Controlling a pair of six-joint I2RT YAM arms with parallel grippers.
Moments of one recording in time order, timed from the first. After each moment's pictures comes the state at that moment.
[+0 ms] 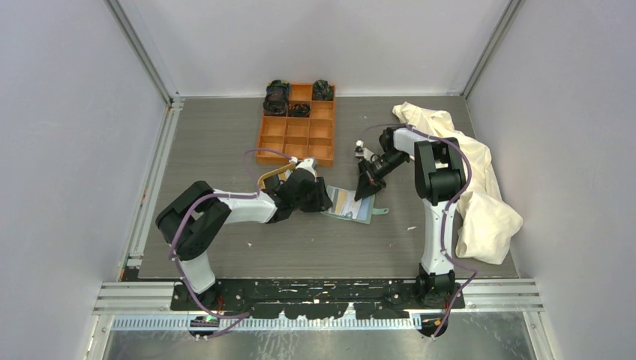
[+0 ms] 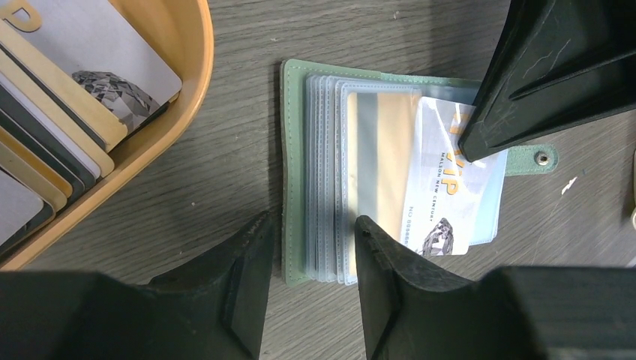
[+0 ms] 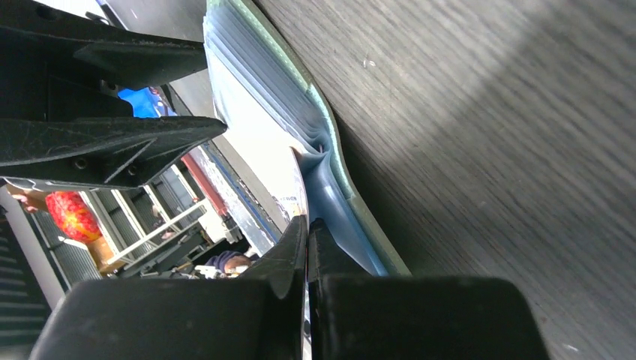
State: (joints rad) left arm -0.82 1.77 0.86 0.22 -0.04 -0.74; right arm 0.16 2.25 1.55 -1.14 -0.86 -0.26
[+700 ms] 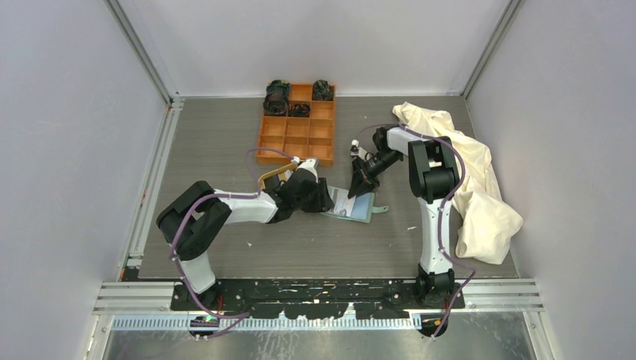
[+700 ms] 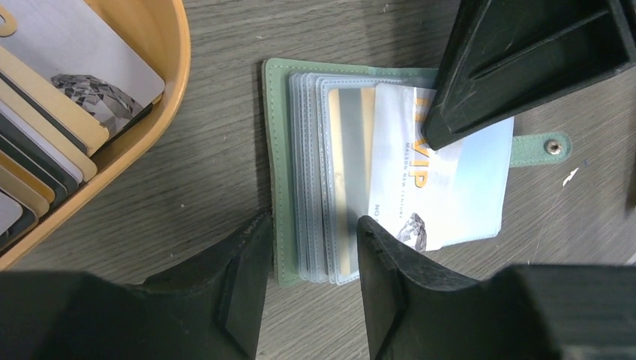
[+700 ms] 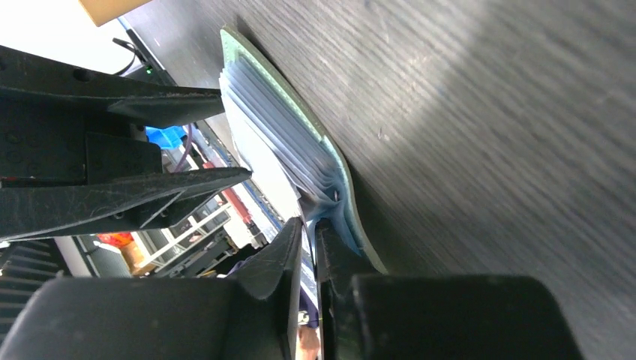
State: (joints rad) left arm -0.82 1.77 0.87 0.23 -0.02 -0.72; right arm 0.19 2.29 1.61 -1.11 -0.89 -0.12
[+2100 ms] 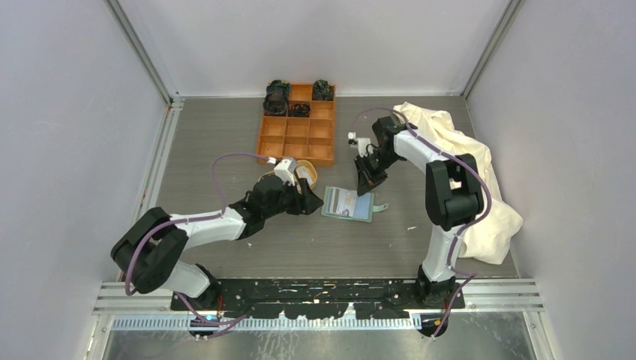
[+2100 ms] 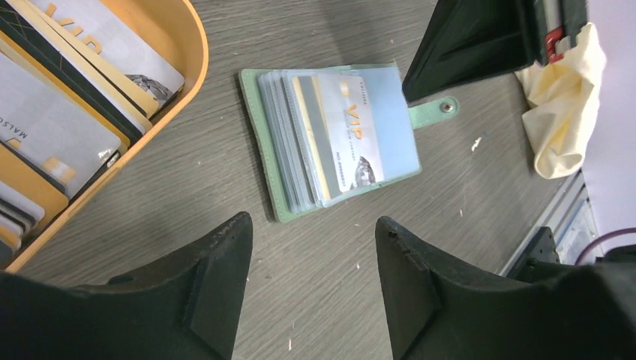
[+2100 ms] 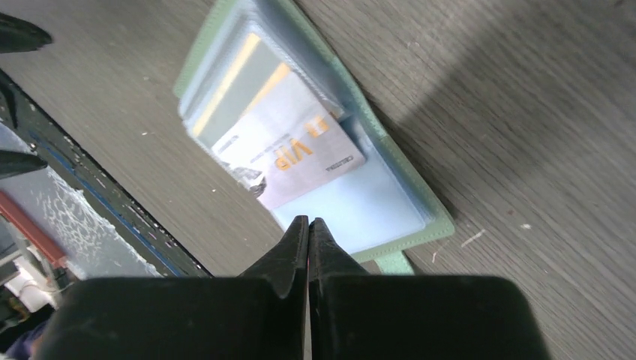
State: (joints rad) left arm -0.74 1.40 0.56 0.43 0.10 -0.66; right arm 0.25 1.88 1.39 -0.92 -0.58 -0.26
